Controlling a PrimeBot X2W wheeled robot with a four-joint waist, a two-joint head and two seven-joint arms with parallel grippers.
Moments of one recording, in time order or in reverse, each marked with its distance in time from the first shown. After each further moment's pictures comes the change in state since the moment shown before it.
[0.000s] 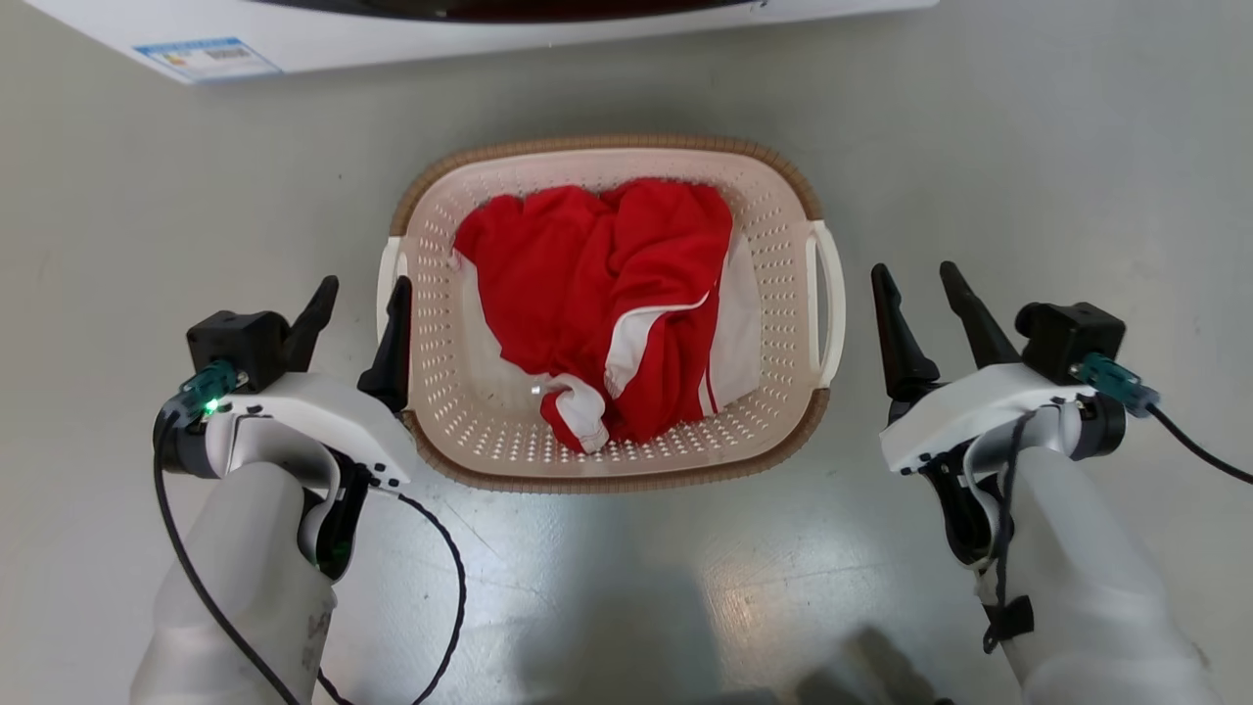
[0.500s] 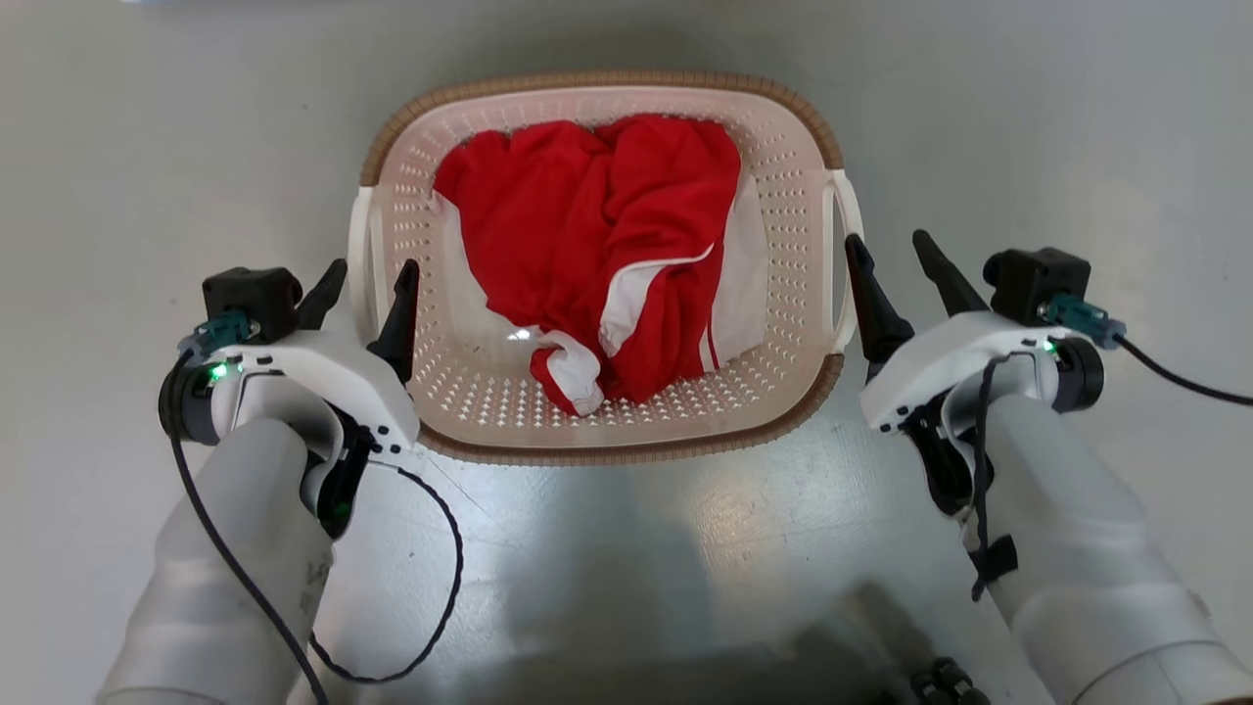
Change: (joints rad) left arm -0.158 0.013 -0.136 0.225 -0.106 0.000 0.000; right arm -0.167 0.002 0.115 0.216 0.074 0.000 0.000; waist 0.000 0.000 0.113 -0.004
